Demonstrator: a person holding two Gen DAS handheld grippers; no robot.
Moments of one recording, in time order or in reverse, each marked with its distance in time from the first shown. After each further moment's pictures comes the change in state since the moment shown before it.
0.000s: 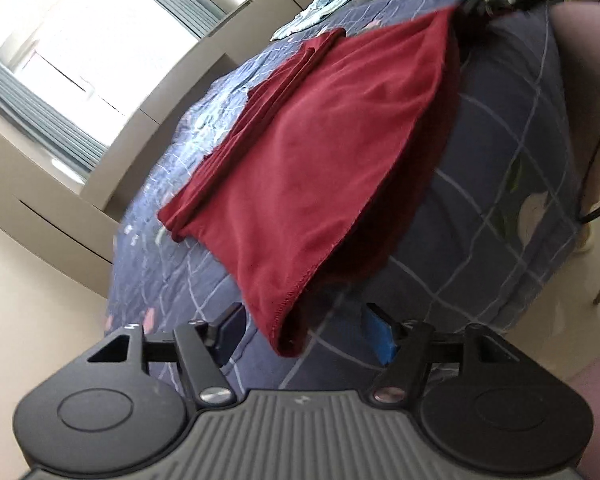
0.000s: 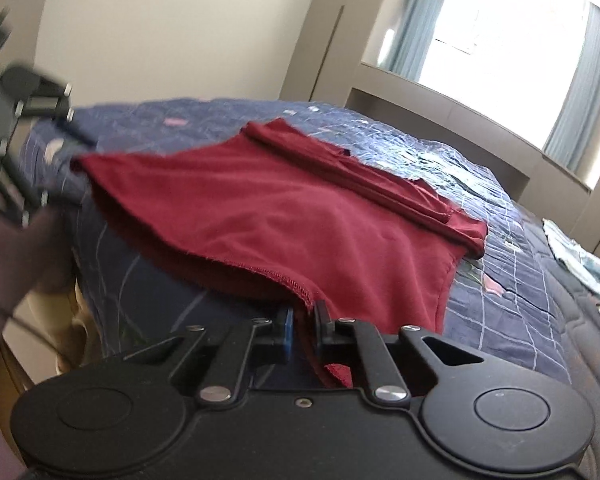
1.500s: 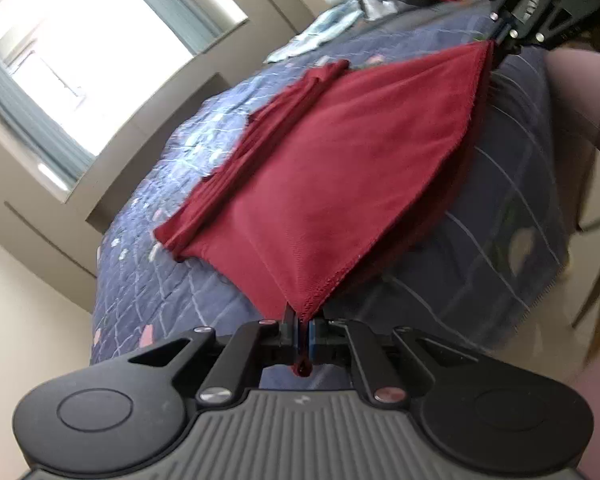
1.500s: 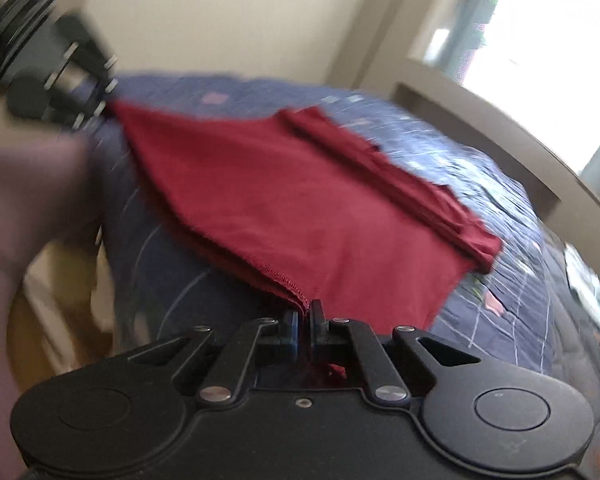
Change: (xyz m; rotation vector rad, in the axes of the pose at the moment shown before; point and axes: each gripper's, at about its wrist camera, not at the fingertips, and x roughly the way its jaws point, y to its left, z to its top) left arm -0.026 0.033 -0.002 -0.031 -0.080 -0.113; right arm -0.023 -0.007 0.004 -0.227 0.104 0.113
